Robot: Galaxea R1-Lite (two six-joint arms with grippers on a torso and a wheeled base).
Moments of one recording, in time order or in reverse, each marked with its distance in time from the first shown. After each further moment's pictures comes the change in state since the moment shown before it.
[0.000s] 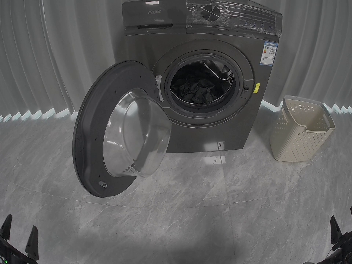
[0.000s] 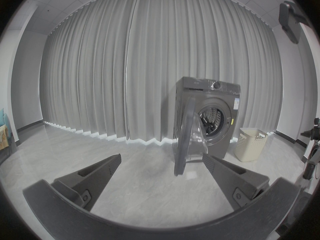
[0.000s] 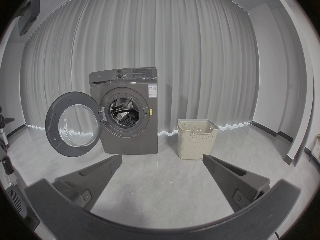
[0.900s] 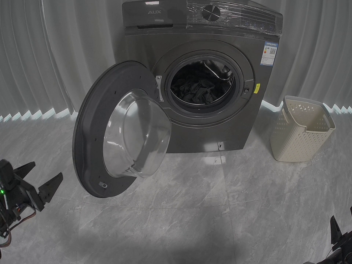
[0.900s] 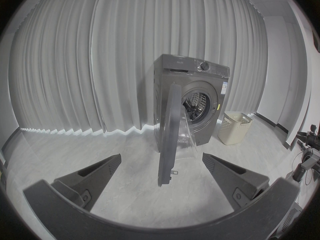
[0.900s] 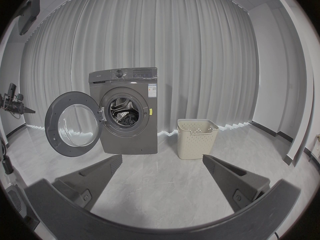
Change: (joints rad) left arm -0.057 0.911 -0.210 -0.477 -0.169 0.083; right arm 0.000 0.001 0.000 0.000 0.000 -0.001
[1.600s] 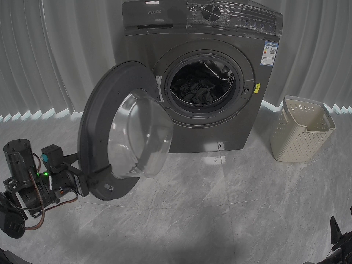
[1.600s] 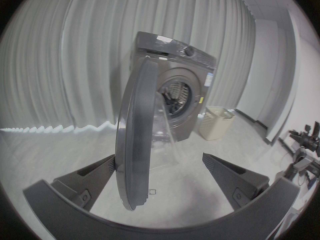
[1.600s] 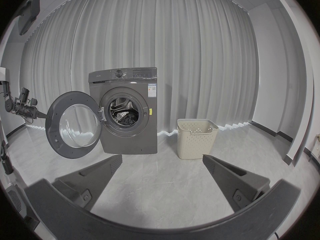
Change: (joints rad) left arm -0.229 0.505 -0.069 -0.372 0.002 -0.048; right arm 0.001 0.000 0.000 0.000 0.000 -0.001
